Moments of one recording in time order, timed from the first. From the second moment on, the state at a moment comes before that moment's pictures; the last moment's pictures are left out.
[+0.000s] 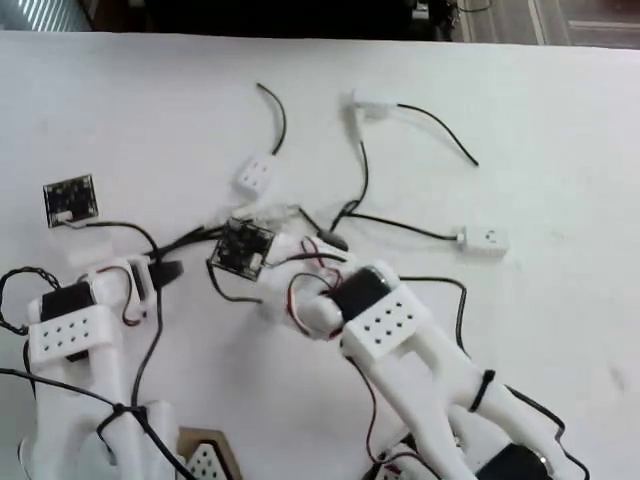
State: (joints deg) left arm -25.8 -41.2 62.7 52.4 -1.9; right arm -39.7 -28.1 43.9 58.6 37.4
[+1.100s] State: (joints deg) left arm -25.7 -41.2 63.4 52.1 -1.9; right arm -41.1 8.5 27.3 56.9 43.0
